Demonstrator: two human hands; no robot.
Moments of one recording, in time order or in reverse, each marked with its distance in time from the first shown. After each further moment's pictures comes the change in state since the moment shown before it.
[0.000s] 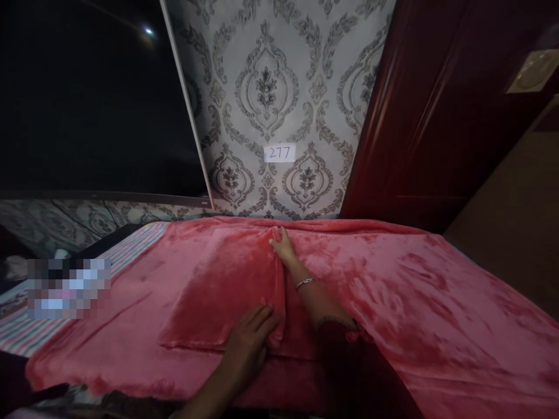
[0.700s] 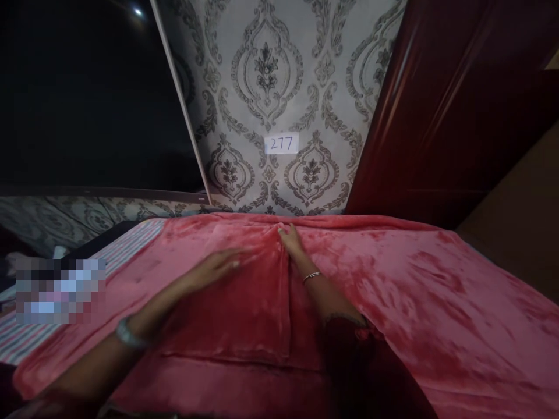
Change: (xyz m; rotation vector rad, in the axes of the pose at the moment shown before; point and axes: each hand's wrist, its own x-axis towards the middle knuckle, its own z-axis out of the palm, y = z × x) left_hand 0.118 -0.115 -0.105 -0.296 -0.394 -0.194; right_hand 0.025 0.004 -0.013 -0.187 0.058 0.093
